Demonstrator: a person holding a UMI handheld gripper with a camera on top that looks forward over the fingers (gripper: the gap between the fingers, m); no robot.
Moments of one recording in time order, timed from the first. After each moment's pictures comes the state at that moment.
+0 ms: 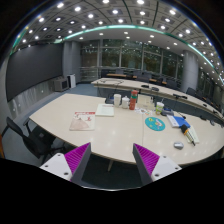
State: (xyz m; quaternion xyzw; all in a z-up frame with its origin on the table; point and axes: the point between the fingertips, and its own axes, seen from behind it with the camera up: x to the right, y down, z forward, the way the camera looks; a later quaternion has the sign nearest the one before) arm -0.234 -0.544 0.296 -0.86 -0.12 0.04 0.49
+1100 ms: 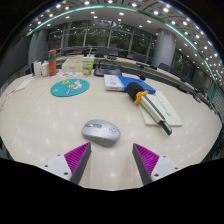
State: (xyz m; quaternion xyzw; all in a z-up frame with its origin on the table) arm 0.308 -0.288 -0.006 -0.91 -0.01 -0.08 0.41
